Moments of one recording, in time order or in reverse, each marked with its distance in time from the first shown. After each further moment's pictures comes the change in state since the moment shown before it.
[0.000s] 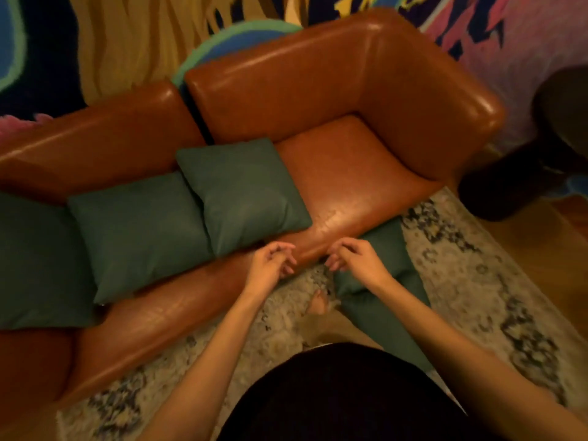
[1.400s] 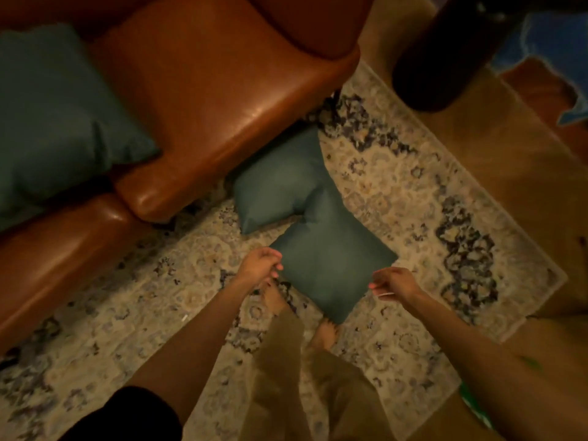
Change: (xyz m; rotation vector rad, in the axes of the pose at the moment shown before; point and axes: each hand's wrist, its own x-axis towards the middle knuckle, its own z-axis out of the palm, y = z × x) left_hand 0.049 -0.266 0.363 0.433 -0.200 -0.518; right_hand -0.106 0.439 -0.310 0.238 0.236 0.872
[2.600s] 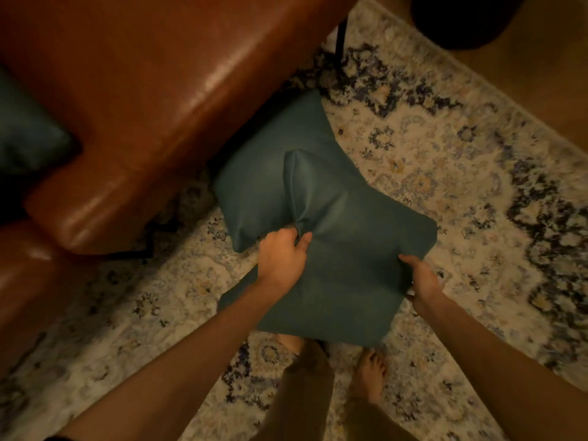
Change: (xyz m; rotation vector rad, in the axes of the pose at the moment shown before) left_hand 0.172 -0.012 0.052 0.716 0.348 0.545; right_hand 0.236 0.044 0.079 0.582 0.189 0.036
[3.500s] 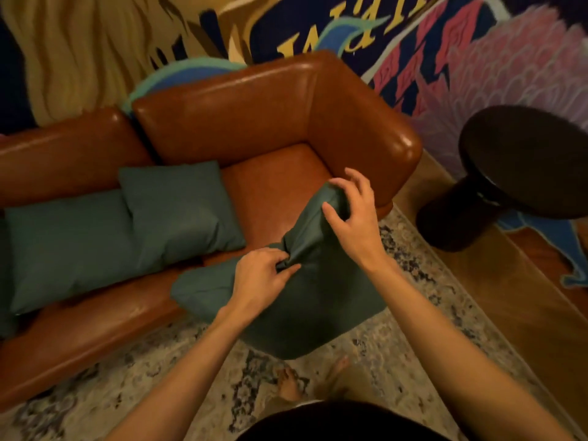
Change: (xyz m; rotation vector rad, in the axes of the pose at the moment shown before) left_hand -0.205 0.098 -0.469 0.035 0.571 0.228; right_hand -0.584 -0.317 0.134 -0.614 -0.408 -1.681
